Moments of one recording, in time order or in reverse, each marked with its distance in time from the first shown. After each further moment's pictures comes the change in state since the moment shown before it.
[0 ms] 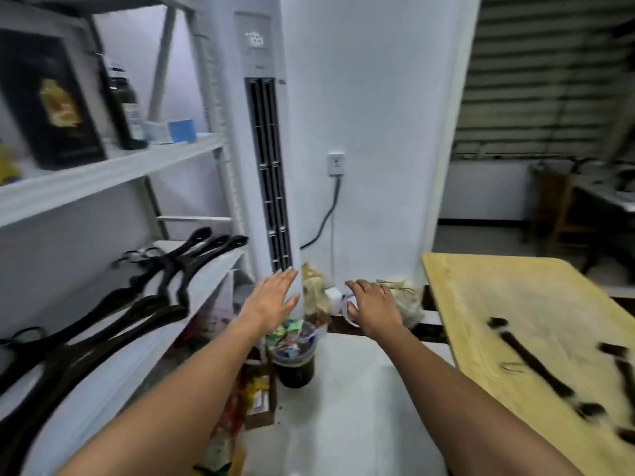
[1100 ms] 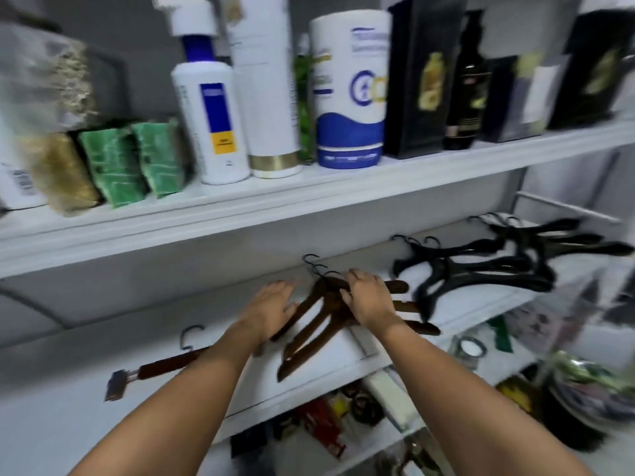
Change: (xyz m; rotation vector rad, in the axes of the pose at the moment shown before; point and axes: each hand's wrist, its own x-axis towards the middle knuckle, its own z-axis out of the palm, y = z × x) left_hand -0.600 -0.246 -0.139 0.125 0.084 -0.966; right_hand -0.200 -0.602 0.010 0.300 -0.036 -0.998
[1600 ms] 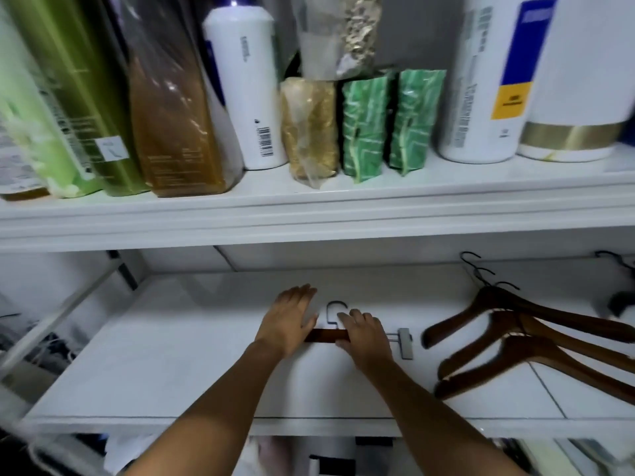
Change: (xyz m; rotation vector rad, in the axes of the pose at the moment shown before) left_hand -0.122 -0.211 0.004 0.075 0.101 -0.405; right_hand 0.033 -0.262 0.160 0.155 -0.253 -0.352
